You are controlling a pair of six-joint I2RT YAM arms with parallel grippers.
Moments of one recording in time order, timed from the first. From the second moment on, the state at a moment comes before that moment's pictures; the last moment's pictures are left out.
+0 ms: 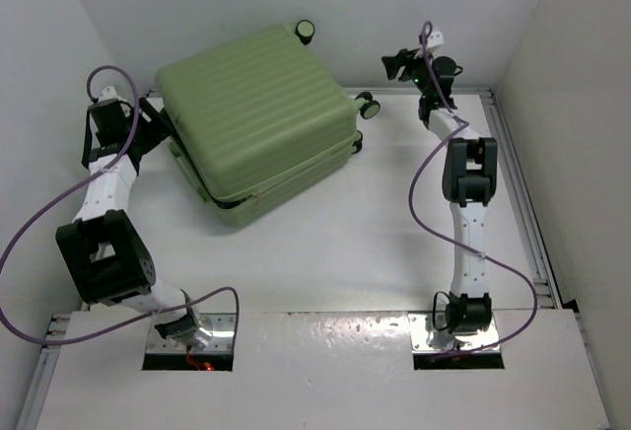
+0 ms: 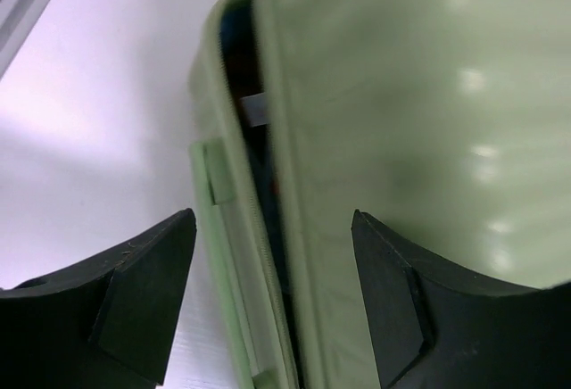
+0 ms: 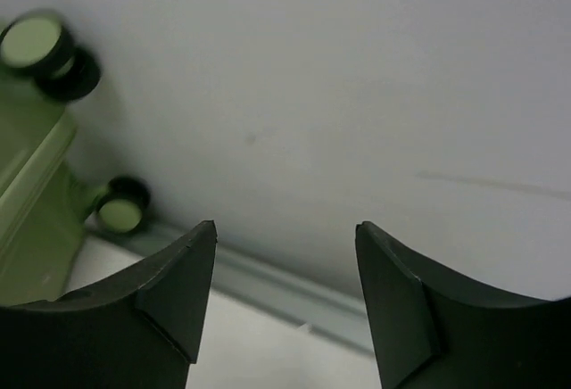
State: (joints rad) left arm 0.36 1.50 1.18 -0.16 0.21 -0.42; right arm -0.02 2.57 2.09 0.64 -0.40 0.15
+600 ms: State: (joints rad) left arm 0.41 1.60 1.20 -0.21 0.05 -0.52; right arm 0.08 2.64 2.01 0.21 -0.67 0.19
